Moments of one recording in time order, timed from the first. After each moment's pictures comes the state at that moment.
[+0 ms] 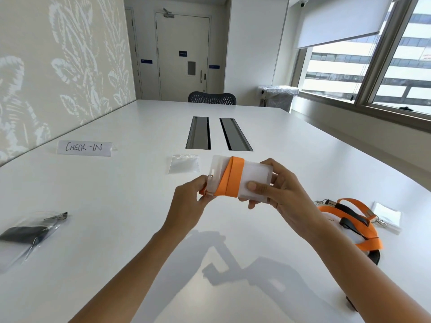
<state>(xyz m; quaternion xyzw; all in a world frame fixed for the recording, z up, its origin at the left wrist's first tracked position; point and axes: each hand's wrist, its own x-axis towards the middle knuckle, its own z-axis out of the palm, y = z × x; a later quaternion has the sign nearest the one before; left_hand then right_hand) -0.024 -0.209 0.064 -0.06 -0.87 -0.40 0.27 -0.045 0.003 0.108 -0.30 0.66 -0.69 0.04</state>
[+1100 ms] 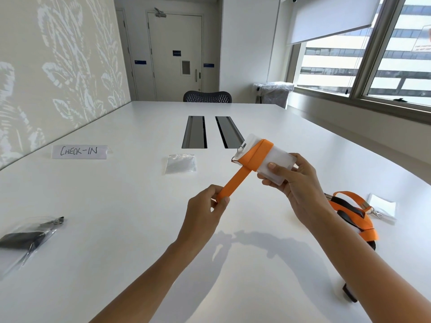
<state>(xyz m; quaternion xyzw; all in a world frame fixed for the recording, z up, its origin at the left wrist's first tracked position) -0.014 -0.173 0.049 -0.07 -0.84 -0.48 0.23 -0.056 0.020 0.114 -0.09 0.60 -0.79 -0.06</state>
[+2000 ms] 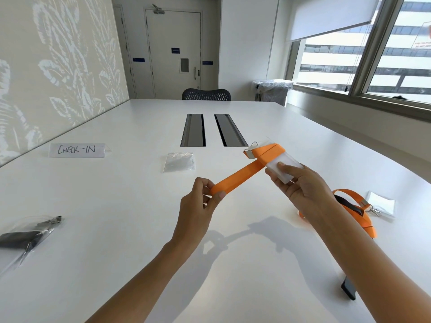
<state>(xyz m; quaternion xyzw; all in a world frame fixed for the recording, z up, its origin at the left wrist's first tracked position) -0.014 -0.177 0.050 -0.03 -0.83 -0.50 0.25 -0.070 0.033 0.110 0.05 0.47 -0.88 0.00</state>
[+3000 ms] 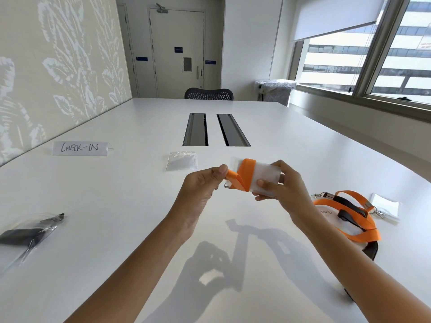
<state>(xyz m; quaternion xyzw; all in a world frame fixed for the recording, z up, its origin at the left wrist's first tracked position) -0.005 -0.181 0.099 -0.06 -0.67 -0.73 0.11 -0.067 0.017 0.089 -0.10 0.77 -0.63 -0.08</state>
